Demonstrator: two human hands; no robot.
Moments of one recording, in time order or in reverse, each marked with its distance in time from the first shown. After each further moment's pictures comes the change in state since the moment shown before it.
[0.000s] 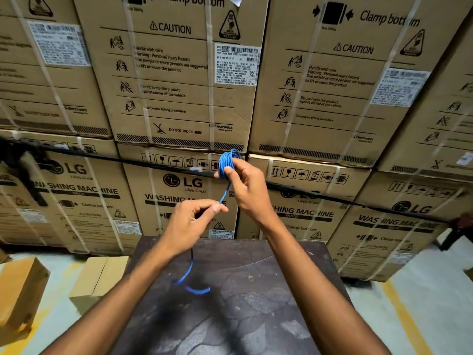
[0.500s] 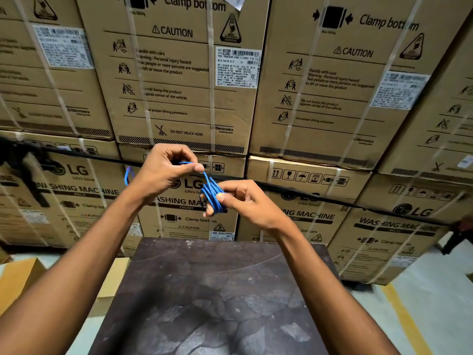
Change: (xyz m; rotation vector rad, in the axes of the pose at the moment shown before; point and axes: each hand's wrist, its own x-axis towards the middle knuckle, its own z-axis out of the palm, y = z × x) left_hand 0.070 0.042 -0.075 -0.119 -0.008 0.044; right_hand -0.020 -0.030 -0.026 0.386 -0.571 0.119
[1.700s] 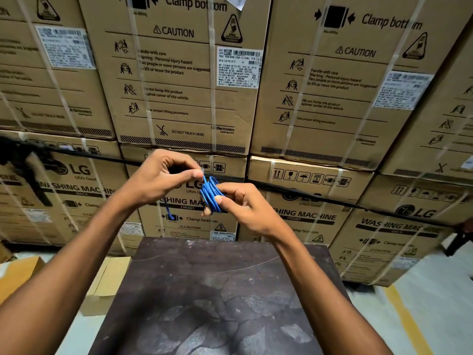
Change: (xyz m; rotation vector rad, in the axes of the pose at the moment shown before) left_hand -0.013 0.014 -0.011 0.162 -0.155 0.095; right_hand -0.001 0.007 0.009 -0.140 0.082 -0.046
